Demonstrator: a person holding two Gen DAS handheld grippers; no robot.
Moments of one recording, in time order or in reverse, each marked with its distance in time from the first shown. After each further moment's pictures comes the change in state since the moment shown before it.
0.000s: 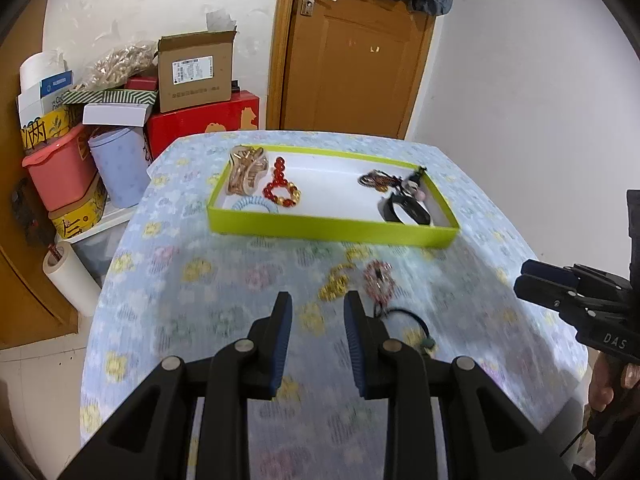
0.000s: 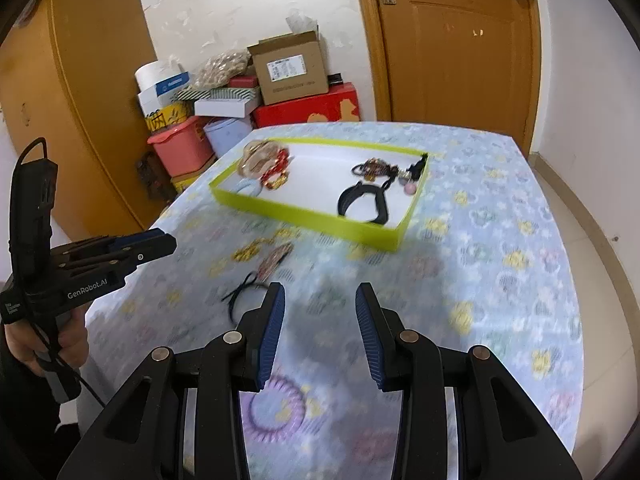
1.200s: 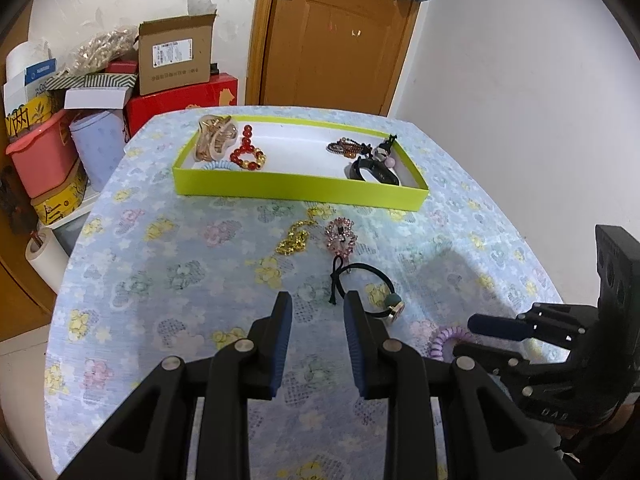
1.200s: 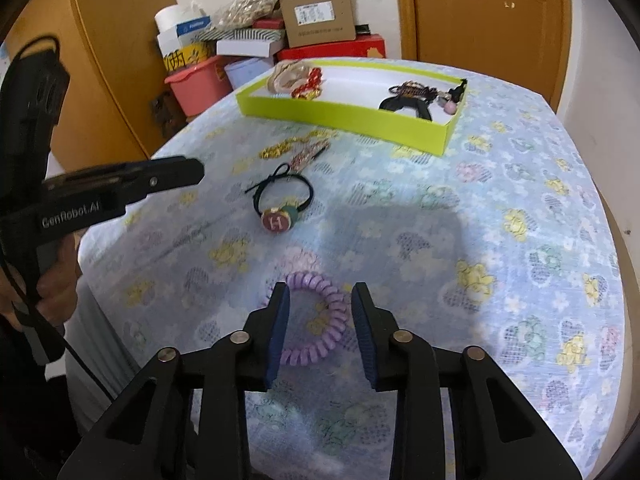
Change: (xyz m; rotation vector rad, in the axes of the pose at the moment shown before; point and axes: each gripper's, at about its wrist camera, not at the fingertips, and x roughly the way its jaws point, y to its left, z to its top) left arm 0.006 -0.022 -0.025 0.008 0.057 -0.066; right arm 0.026 0.024 -0.062 -0.080 0.162 0.029
